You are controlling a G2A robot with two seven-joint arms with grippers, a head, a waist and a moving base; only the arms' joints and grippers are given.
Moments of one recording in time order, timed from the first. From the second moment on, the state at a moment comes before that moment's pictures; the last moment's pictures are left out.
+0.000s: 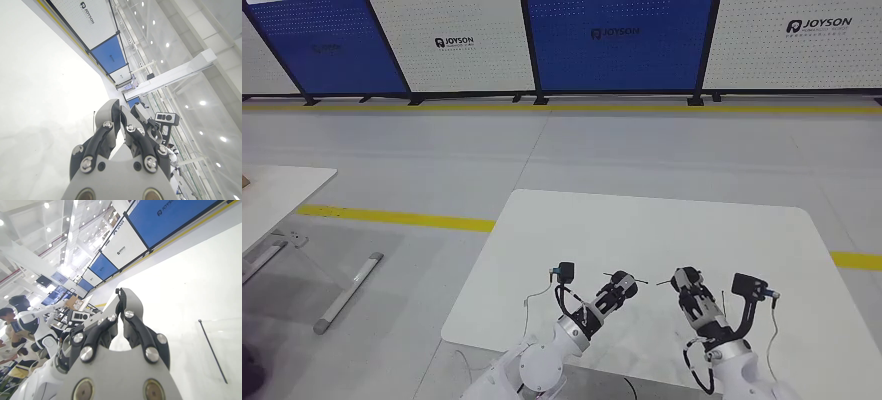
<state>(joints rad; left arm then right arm) 1.55 -1.24 -0.98 -1.73 0.08 -0.18 0.02 -1.62 -1.07 1.09 -1.98 -0.46 0.15 -0.04</state>
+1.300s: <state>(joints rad) 1.55 -1.24 -0.98 -1.73 0.08 -0.18 0.02 -1.60 -1.12 1.08 -1.94 -0.44 0.13 -0.03</state>
